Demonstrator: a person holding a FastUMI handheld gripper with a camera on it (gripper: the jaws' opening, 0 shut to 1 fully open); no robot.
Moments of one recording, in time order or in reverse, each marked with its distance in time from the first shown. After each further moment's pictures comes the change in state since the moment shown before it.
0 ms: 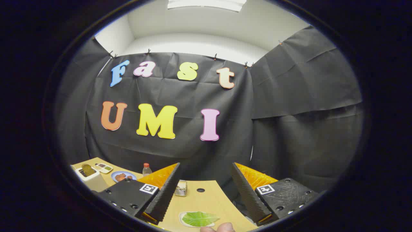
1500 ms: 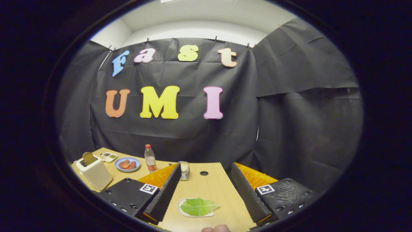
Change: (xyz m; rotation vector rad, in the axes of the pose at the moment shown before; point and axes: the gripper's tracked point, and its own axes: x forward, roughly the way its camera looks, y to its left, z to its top) arm 0.007 -0.028 -0.090 0.027 0.210 0.081
